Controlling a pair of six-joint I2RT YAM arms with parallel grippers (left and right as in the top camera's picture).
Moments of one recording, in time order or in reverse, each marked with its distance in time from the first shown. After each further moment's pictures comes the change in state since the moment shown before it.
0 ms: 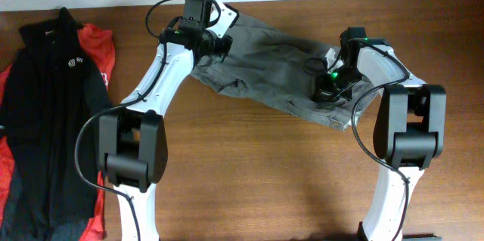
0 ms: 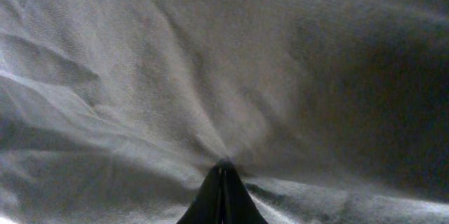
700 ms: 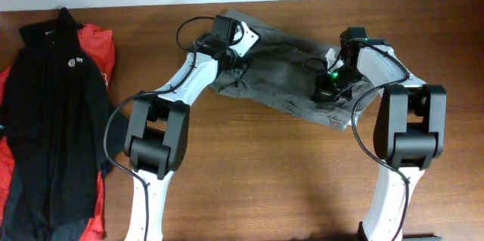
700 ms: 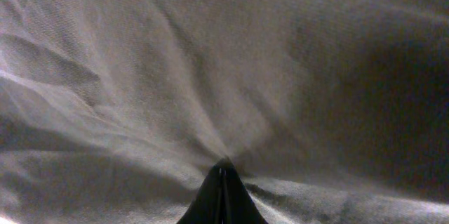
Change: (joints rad) left arm -0.084 0.174 0.002 0.071 0.009 0.021; right arm 0.000 -0.002 -0.004 0.007 -0.002 0.000
